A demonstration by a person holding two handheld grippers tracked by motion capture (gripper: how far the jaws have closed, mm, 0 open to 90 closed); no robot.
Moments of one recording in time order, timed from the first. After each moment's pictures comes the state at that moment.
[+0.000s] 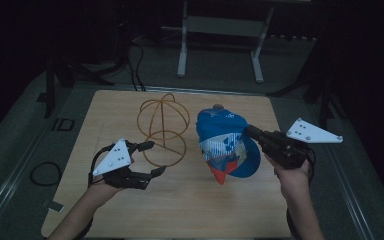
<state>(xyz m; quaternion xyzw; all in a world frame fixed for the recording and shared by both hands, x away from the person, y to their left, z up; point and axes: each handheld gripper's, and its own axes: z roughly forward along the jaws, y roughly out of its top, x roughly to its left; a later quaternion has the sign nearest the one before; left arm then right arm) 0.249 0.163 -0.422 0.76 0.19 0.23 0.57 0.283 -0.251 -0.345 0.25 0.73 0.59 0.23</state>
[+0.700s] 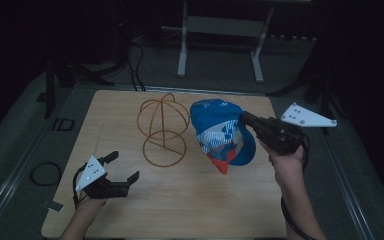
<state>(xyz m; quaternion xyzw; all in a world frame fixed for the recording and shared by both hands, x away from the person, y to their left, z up) 0.242 0.223 -0.515 0.70 0.35 0.28 0.56 0.304 -0.236 -0.325 0.25 0.73 0.60 0.23</state>
